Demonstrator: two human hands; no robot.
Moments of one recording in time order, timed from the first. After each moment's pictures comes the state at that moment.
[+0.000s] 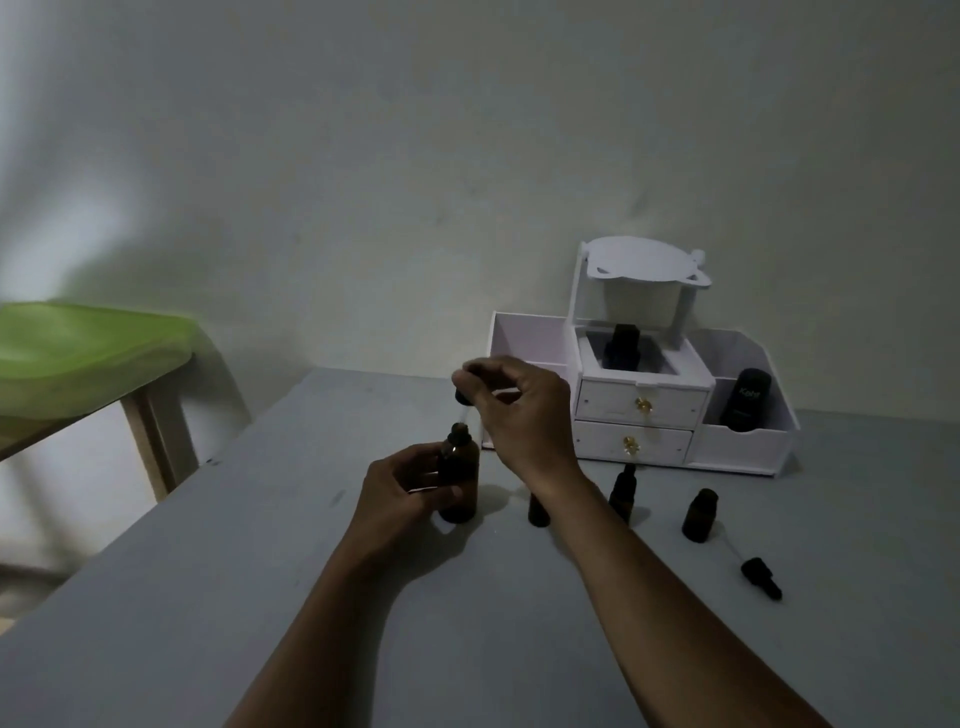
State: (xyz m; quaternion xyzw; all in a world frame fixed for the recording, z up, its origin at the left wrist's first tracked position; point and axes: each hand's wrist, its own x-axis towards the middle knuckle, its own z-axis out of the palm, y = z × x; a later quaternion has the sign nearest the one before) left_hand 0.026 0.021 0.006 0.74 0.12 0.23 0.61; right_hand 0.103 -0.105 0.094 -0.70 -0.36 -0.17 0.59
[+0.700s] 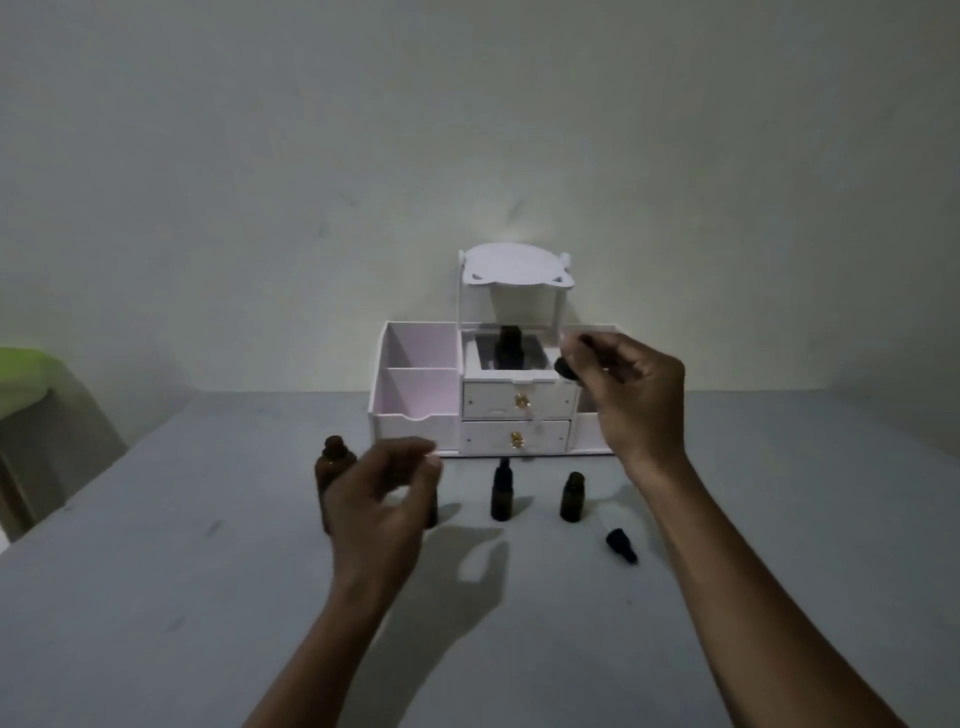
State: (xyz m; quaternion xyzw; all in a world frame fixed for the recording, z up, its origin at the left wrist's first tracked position) left_hand 0.019 -0.103 0.055 0.72 0.06 0.42 0.55; right_hand 0.127 -0.288 0.135 -0.69 -0.23 -0.28 0.63
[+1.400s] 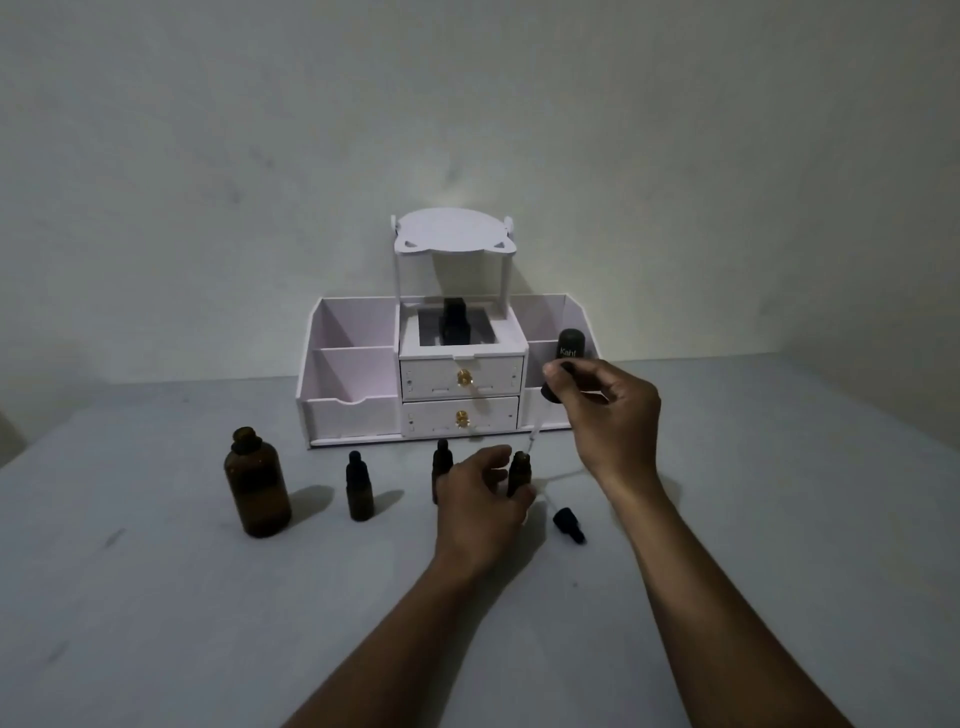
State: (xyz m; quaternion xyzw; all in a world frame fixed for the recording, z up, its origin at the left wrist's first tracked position) left_hand 0.109 -0.219 0.014 0.80 0.07 0.17 0.57; right_hand 0.164 -0.334 0.079 -0.72 -0.13 -0.31 0.61
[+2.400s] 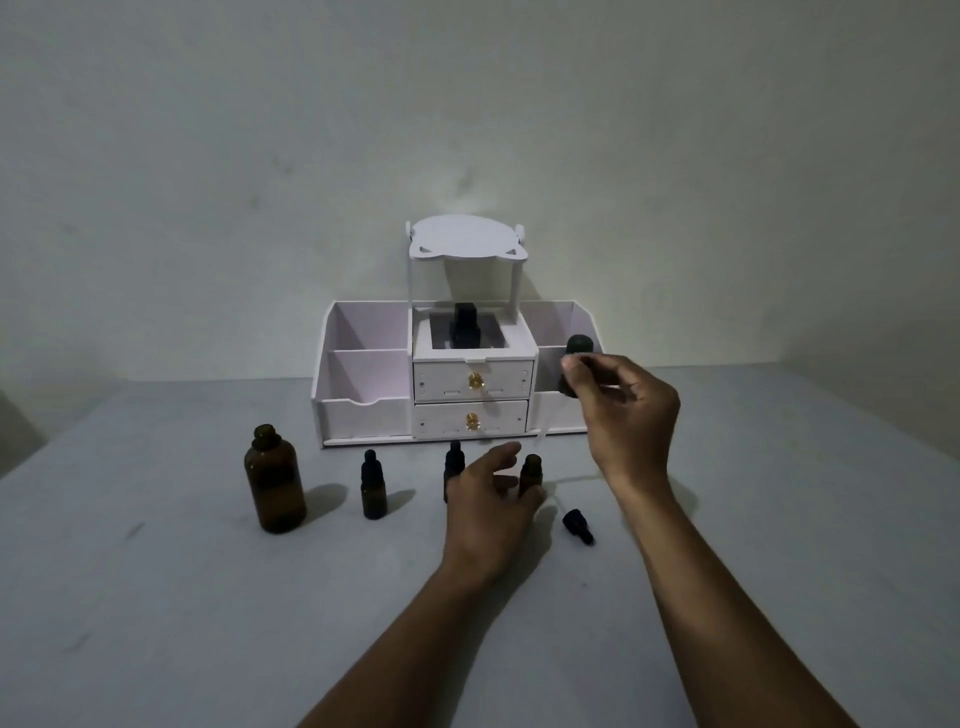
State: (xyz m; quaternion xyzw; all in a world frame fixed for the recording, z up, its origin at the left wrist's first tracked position) left_hand 0.107 -0.215 0.009 0.81 0.03 0.17 0.55; right_hand 0.153 -0.334 0.083 -0.70 -0.13 -0.36 0.60
